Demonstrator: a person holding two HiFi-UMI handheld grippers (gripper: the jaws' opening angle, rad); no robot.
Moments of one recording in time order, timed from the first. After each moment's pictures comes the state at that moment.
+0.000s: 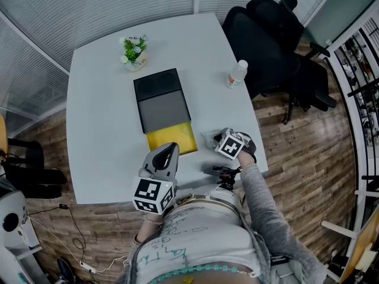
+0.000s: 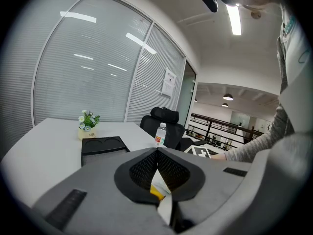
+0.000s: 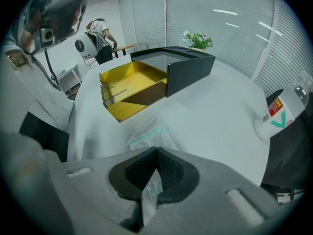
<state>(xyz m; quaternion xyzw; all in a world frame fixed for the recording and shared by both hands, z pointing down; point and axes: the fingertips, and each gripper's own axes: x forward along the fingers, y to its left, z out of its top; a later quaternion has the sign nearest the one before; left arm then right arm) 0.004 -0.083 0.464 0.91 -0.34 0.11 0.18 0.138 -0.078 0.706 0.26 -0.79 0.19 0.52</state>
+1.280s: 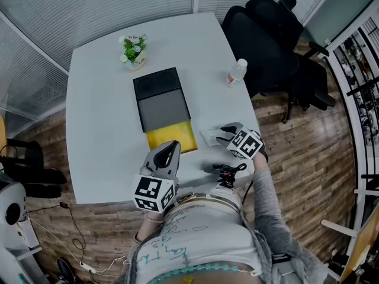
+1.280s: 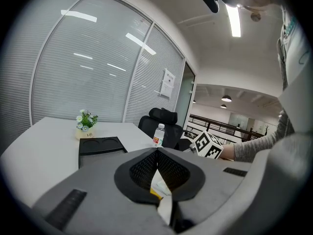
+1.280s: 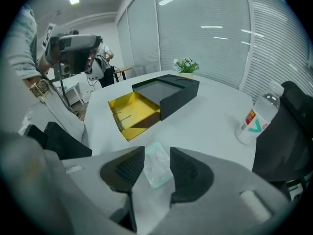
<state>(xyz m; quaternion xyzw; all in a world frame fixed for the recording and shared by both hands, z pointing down) 0.008 -0.081 0.463 0.92 -0.33 0.11 0.19 0.155 -0.080 0.644 0.31 -0.83 0.19 0.43</state>
